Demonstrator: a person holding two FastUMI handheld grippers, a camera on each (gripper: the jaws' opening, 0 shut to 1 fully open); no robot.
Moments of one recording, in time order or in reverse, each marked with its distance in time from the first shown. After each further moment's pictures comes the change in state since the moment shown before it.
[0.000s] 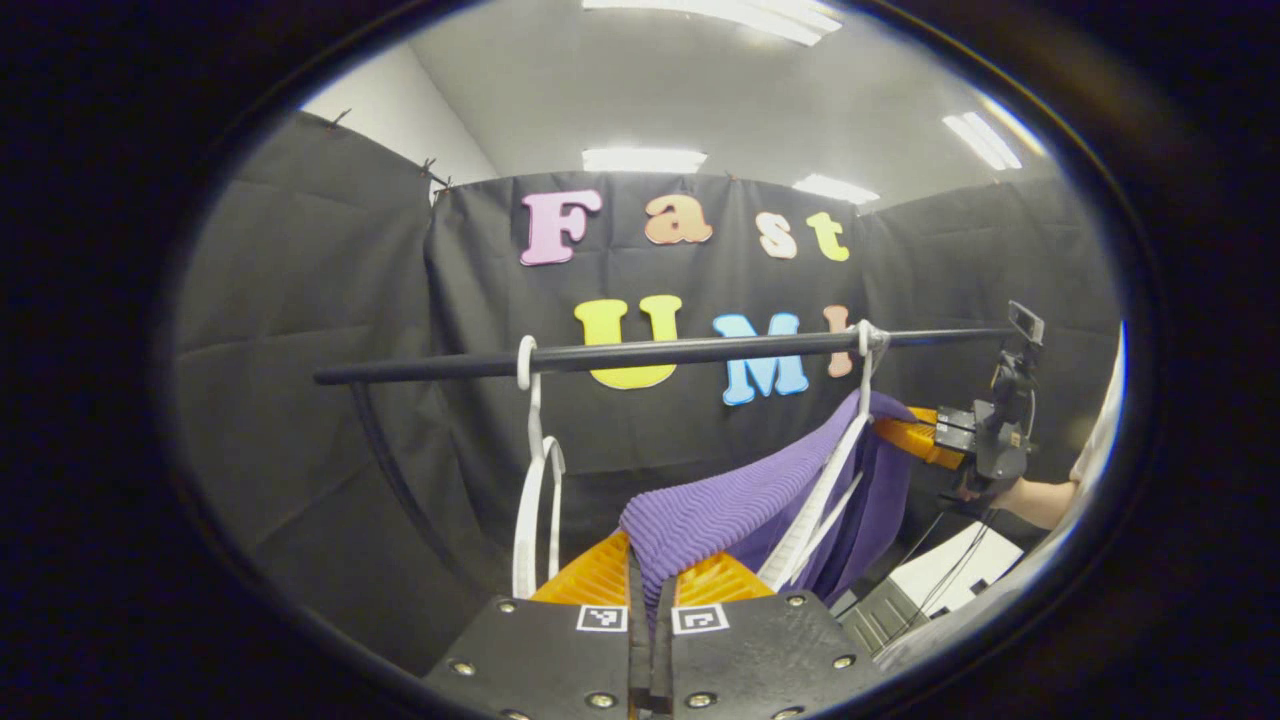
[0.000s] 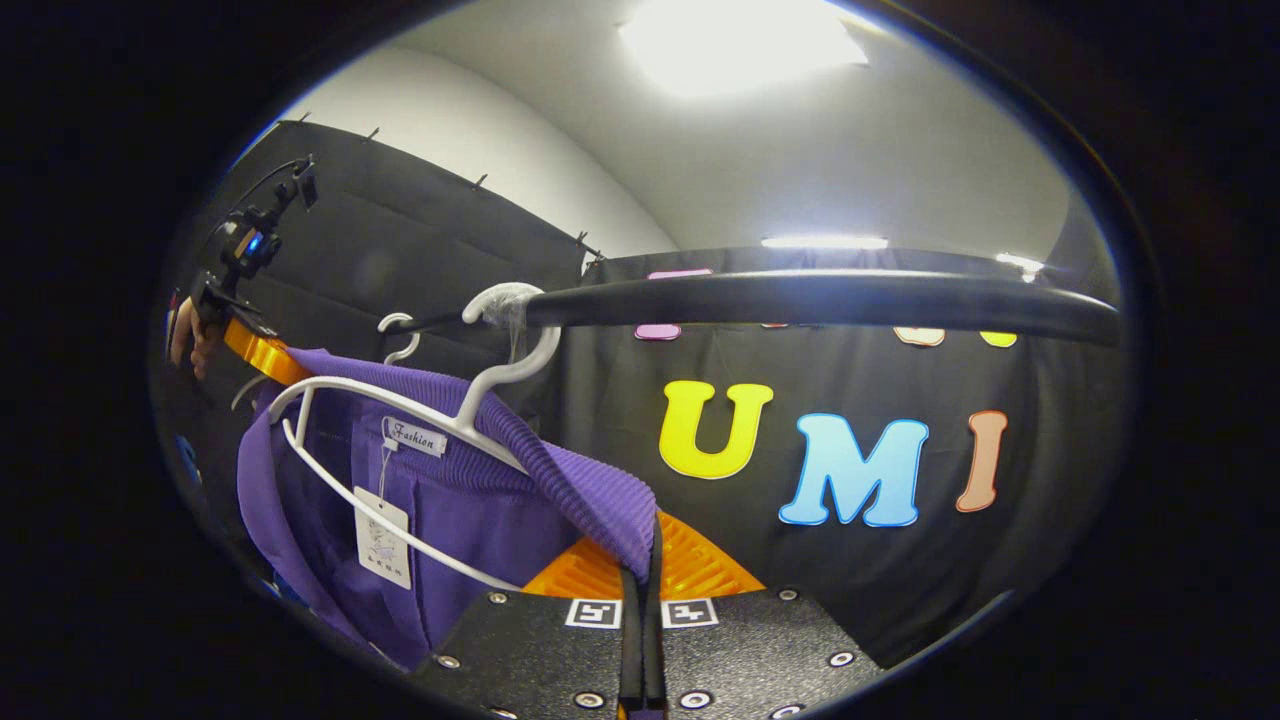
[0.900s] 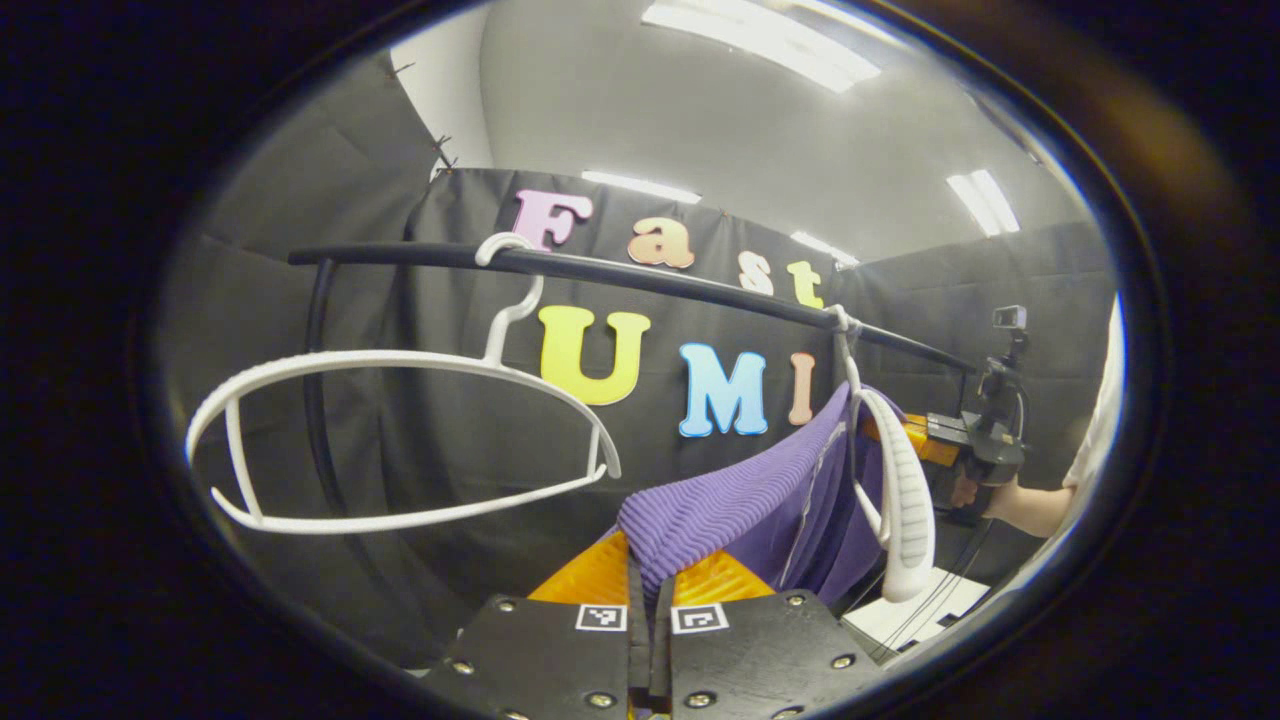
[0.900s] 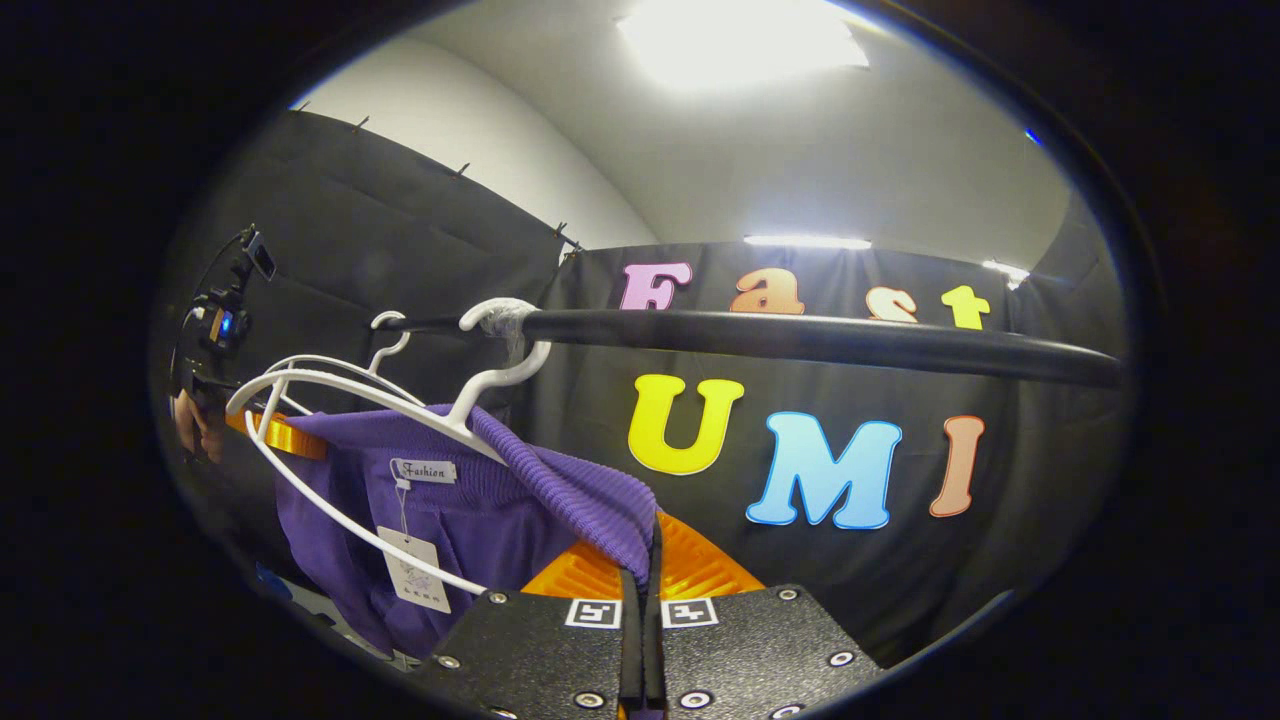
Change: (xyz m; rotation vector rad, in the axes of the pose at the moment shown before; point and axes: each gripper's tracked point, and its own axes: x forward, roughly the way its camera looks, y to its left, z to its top) left arm 0.065 -0.031 -0.064 -0.160 -0.180 -0.117; right arm 0.002 -0.029 0.000 -0.053 0.018 -0.067
